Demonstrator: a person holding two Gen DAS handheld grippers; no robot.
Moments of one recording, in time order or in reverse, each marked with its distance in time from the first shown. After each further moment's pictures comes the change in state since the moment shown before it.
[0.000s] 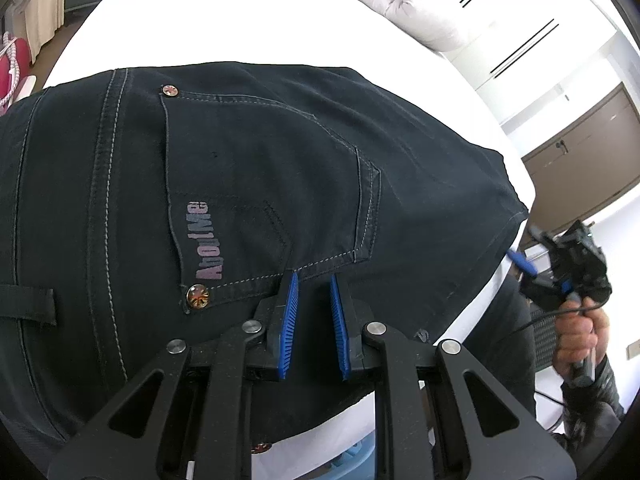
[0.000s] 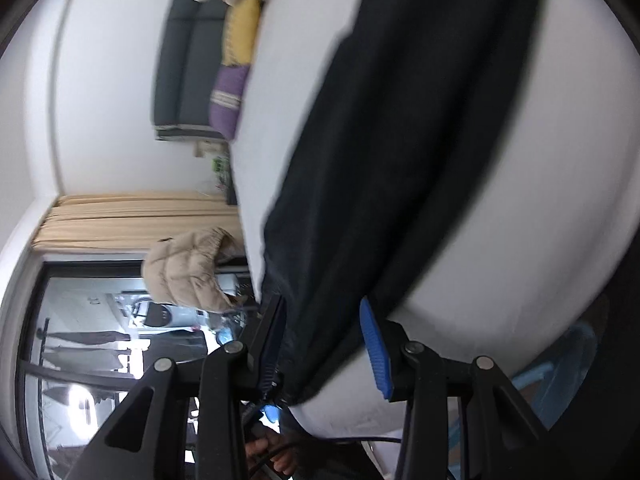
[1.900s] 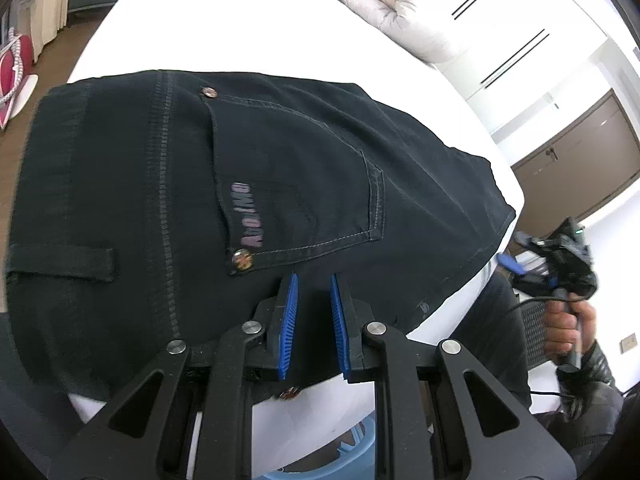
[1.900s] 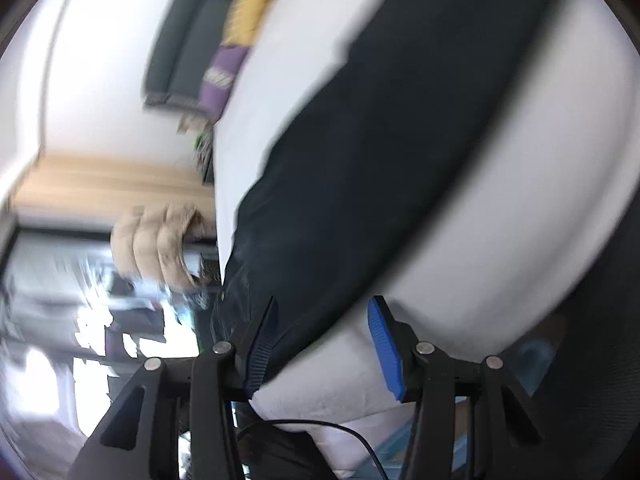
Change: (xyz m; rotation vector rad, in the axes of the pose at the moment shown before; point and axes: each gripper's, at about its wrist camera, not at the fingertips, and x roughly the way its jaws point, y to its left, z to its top) left arm -0.025 0.018 -0.005 -0.001 -0.046 -0.038; right arm -0.027 0.027 -0.005 -0.201 0.030 -0.126
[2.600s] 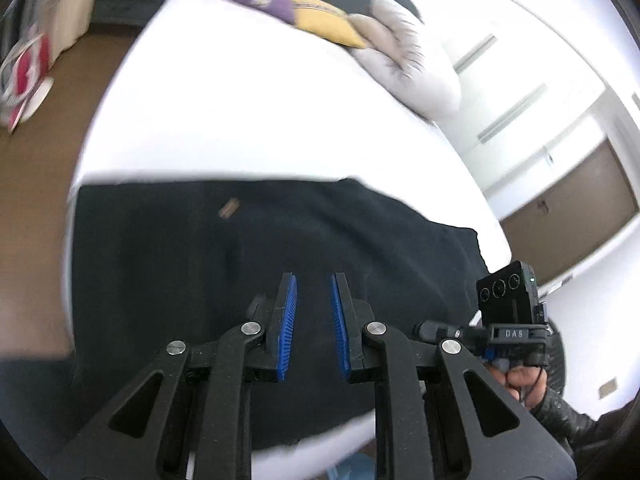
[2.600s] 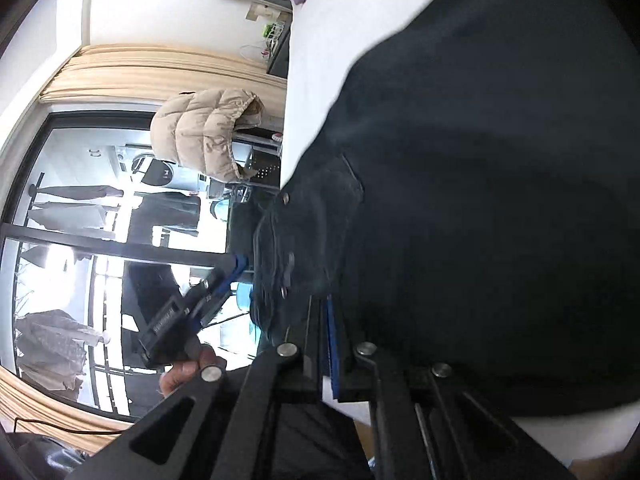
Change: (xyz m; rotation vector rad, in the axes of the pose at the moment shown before) left arm -0.029 0.003 0.069 -0.048 -0.147 -0.047; right arm 0.153 0.078 -0.013 -0.181 0.335 0.169
